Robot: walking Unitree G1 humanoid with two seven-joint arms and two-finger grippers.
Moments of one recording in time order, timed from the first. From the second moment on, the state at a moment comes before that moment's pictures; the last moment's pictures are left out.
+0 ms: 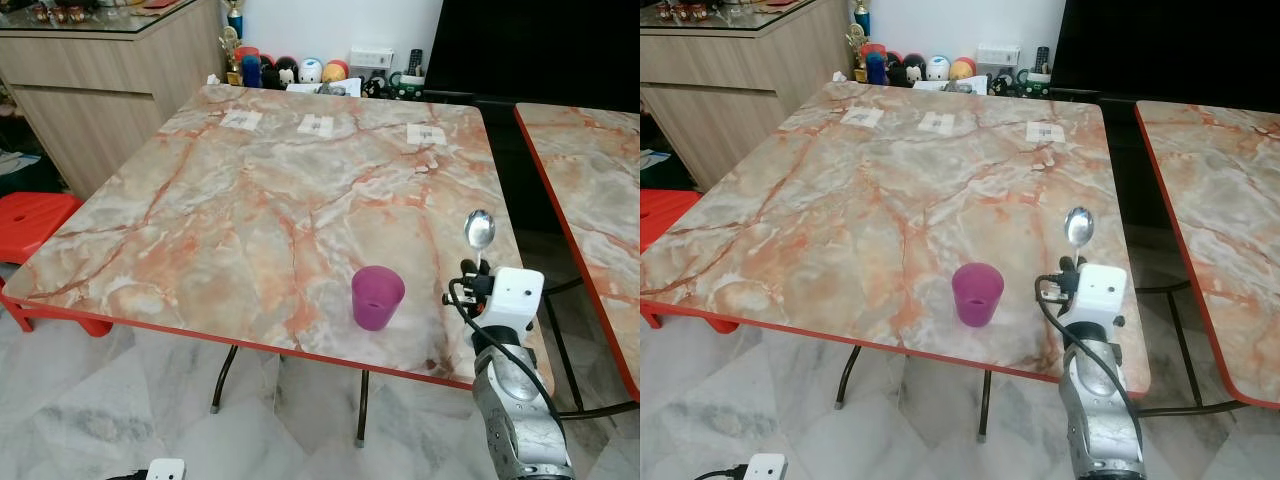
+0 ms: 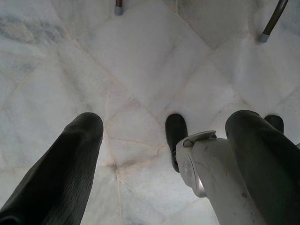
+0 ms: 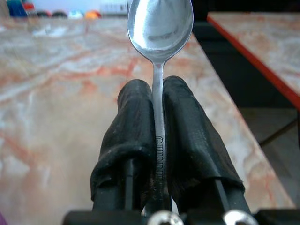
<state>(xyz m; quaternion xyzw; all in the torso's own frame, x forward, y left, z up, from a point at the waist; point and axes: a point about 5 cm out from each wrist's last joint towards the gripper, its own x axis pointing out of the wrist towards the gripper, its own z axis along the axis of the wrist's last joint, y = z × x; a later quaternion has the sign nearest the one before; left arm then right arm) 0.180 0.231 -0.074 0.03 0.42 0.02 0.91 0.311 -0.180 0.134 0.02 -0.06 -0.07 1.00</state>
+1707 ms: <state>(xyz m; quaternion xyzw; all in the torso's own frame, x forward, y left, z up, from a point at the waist) 0.179 0.238 -0.073 0.05 0.43 0.02 0.90 0.316 -0.171 0.155 0.02 -0.10 -0.06 0.99</state>
